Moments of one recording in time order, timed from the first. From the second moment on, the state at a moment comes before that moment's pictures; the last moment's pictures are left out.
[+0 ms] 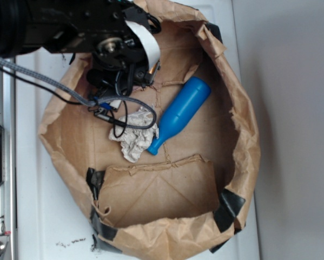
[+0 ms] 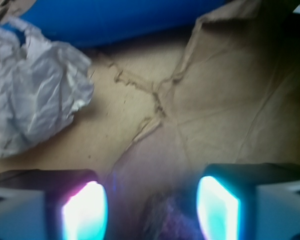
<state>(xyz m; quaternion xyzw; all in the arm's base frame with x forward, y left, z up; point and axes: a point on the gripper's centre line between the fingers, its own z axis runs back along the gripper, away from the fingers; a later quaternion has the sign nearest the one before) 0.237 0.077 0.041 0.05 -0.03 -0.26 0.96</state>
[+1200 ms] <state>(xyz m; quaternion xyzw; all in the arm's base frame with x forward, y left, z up) 0.234 0.104 0.012 0.08 0.05 -0.23 0.97</state>
